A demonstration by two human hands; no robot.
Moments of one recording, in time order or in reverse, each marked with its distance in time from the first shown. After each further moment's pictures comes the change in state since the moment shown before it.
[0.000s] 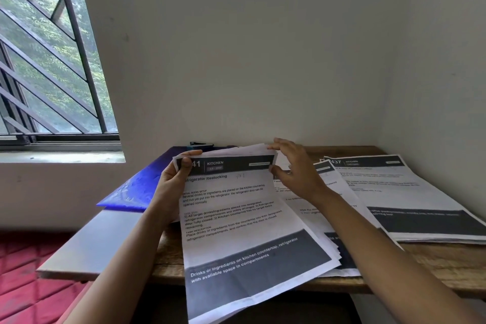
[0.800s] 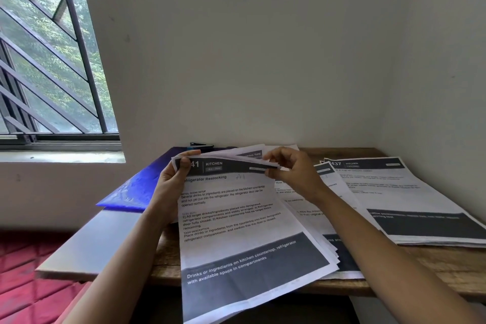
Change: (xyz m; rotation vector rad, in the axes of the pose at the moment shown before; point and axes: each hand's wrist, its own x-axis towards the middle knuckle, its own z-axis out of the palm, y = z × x) left_hand 0.001 0.001 -0.002 0.000 -0.002 0.017; right_hand 0.000 -0.009 -0.005 0.496 -0.055 0.130
